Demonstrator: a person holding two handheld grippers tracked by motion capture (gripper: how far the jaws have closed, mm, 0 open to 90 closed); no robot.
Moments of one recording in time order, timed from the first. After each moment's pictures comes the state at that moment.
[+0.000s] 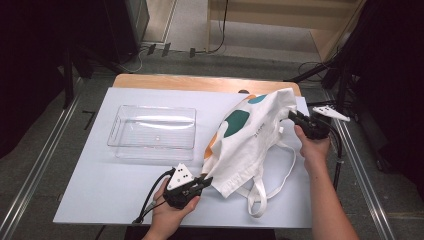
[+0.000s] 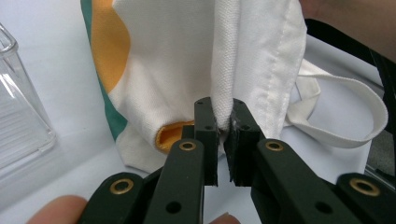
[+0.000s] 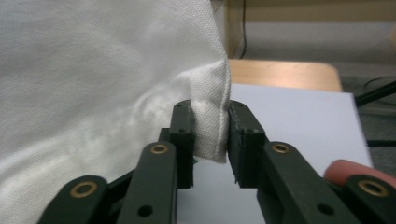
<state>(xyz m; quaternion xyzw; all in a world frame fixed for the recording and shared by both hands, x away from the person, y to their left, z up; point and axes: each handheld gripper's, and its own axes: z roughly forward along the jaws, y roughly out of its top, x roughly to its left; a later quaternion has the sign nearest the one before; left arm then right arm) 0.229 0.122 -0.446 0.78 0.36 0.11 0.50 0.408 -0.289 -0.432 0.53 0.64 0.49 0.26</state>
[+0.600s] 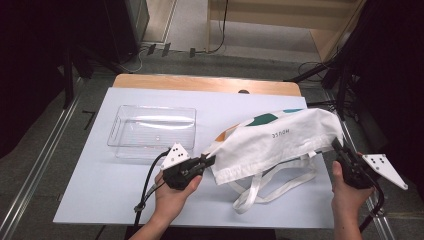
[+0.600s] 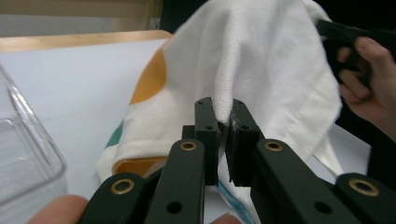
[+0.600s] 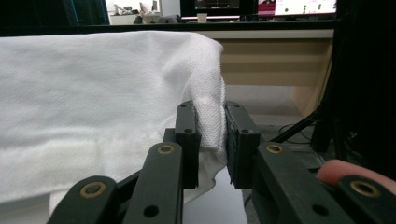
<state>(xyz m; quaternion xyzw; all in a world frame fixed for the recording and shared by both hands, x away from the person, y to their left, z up) 0.267 0.121 -0.401 0.73 0.38 0.12 0.56 0.261 -0.343 -0.419 0.53 0.54 0.51 0.41</state>
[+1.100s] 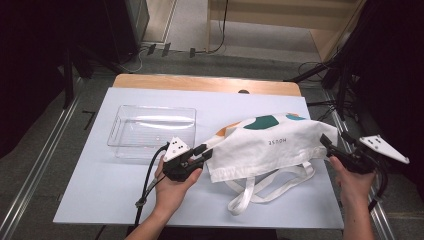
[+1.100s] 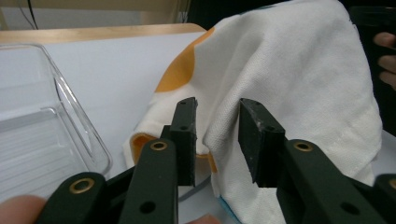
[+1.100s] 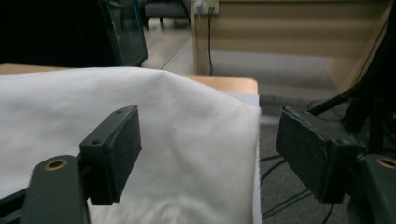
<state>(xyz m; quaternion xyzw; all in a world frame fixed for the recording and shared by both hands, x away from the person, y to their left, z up) 0.275 0.121 -0.413 0.73 0.40 0.15 0.53 0.309 -0.351 -0.401 0.53 0.62 0.48 0.32</state>
